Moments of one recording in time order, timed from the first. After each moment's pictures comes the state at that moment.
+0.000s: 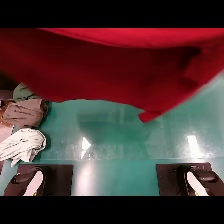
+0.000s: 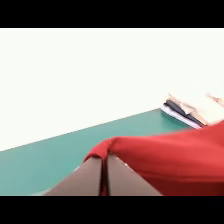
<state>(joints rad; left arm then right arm) 0.23 -0.70 1.90 0.83 -1.22 -1.33 -0.05 -0.70 1.76 -1.19 1.15 1.47</state>
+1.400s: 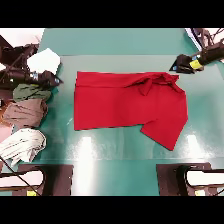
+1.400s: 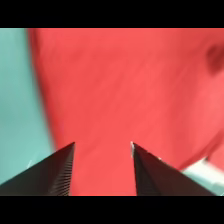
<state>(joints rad) 0.23 -1.43 1.24 0.78 -1.24 -1.17 -0.11 -1.48 1.64 -1.16 1.42 1.50</state>
